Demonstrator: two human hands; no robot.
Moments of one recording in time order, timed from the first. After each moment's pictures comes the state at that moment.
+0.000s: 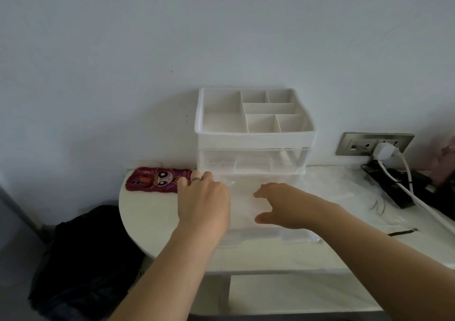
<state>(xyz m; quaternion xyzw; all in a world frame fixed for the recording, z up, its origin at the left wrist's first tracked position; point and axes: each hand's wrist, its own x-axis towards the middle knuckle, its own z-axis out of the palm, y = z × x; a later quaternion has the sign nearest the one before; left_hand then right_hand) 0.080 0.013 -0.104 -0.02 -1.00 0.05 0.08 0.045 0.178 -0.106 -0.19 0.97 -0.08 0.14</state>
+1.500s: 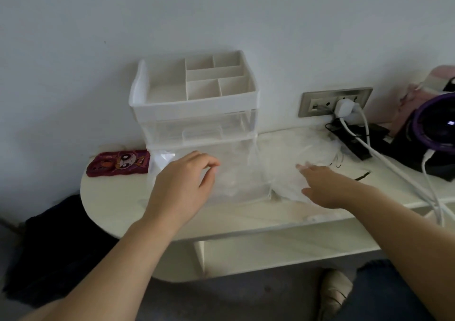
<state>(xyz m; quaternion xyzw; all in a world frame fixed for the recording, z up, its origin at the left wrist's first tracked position) 0.094 0.052 -0.123 -0.15 -0.94 -0.27 0.18 0.061 0.331 -0.159 -0.02 0.98 -0.01 0.17</state>
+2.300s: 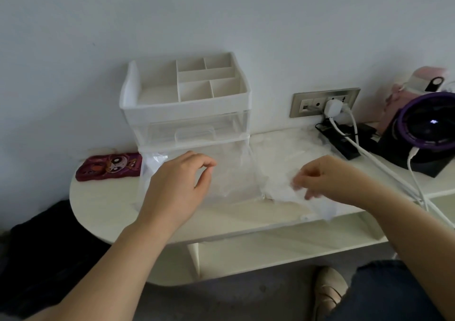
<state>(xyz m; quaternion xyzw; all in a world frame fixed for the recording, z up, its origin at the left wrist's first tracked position) 0.097 0.053 -0.118 -0.17 -0.93 -0.29 0.17 0.095 0.332 -0.121 0.00 0.95 -0.31 0.08</state>
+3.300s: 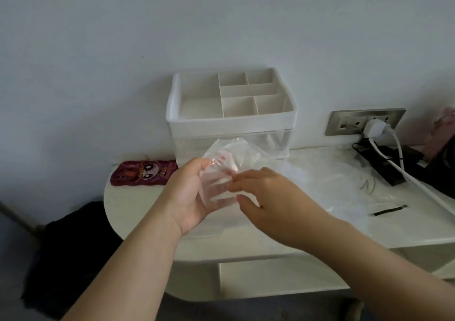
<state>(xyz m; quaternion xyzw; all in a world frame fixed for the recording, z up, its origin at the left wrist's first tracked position) 0.079 0.023 -0.092 0.08 -0.52 -0.83 -0.16 0.095 0.183 -0.103 -0.25 0.94 -0.21 -0.08</state>
